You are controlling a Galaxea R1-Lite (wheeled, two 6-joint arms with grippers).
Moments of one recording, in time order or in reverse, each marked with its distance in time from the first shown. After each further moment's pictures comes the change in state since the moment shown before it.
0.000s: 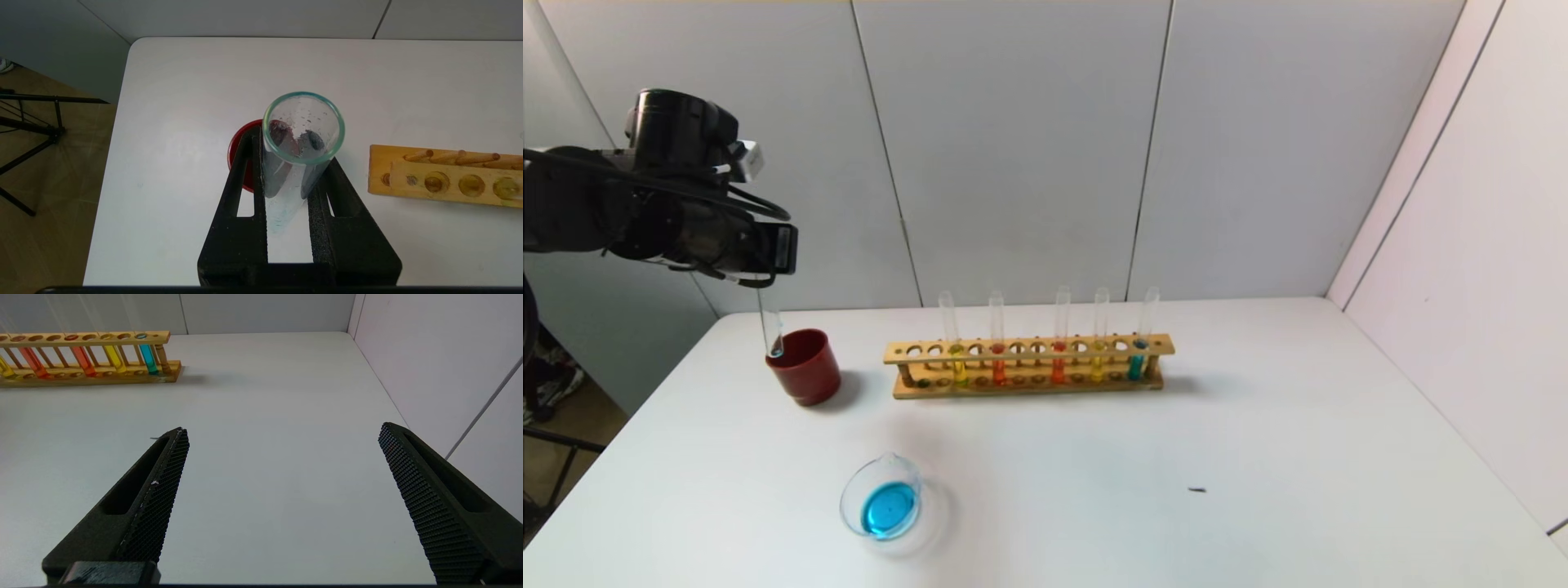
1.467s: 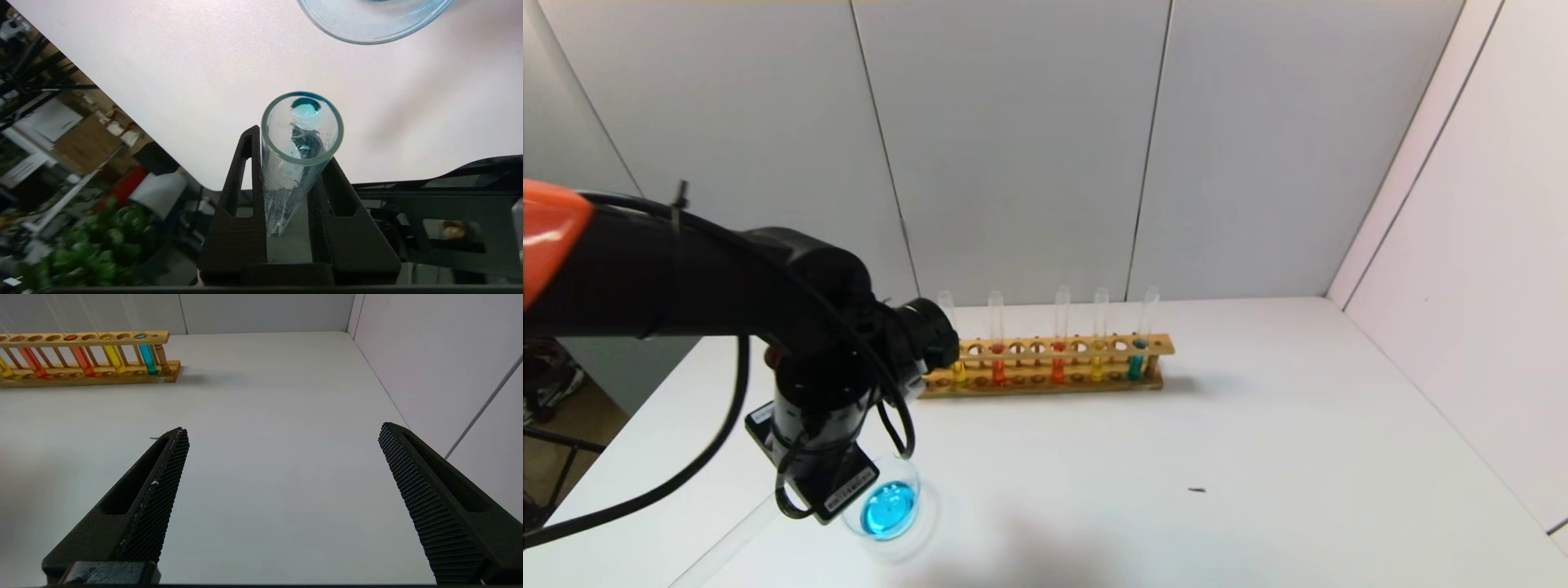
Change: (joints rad) left arm -0.517 0.078 0.094 0.840 0.219 -0.005; right arm 0.000 0.000 0.000 0.000 0.000 0.000
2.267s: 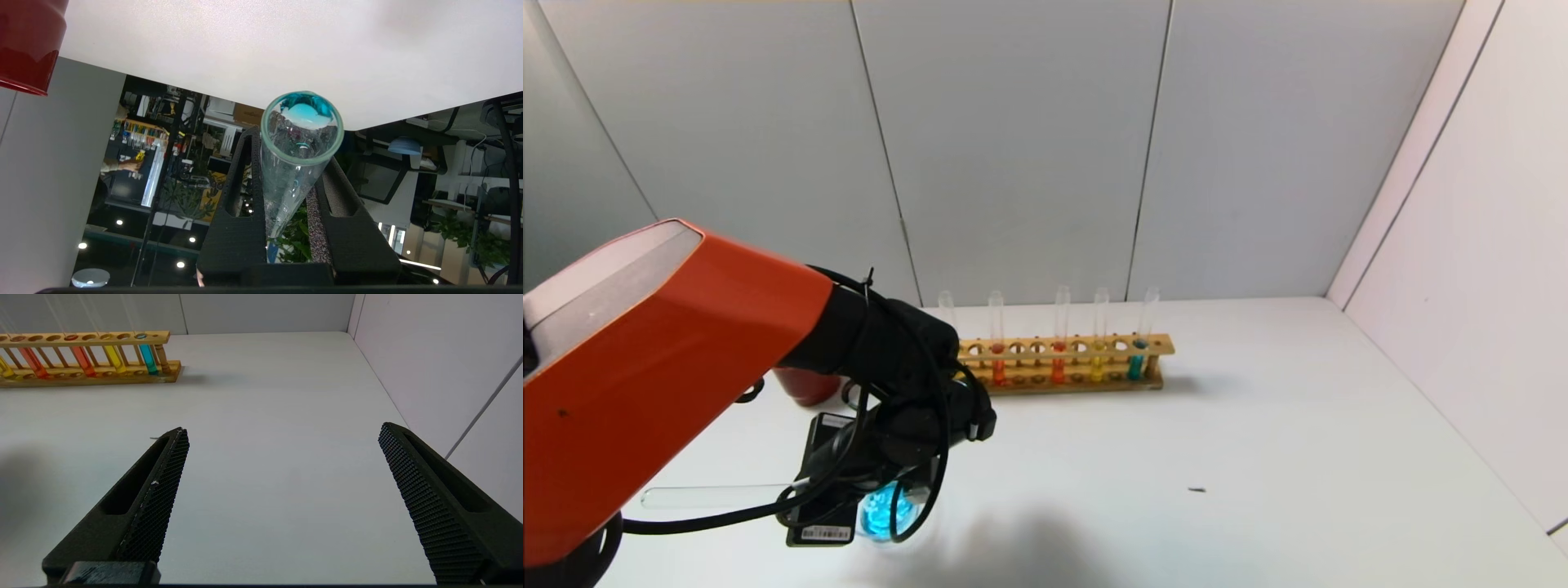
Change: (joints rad) left arm -0.046 0.265 -0.010 0.108 0.240 0.529; right arm 0.000 0.000 0.000 0.000 0.000 0.000
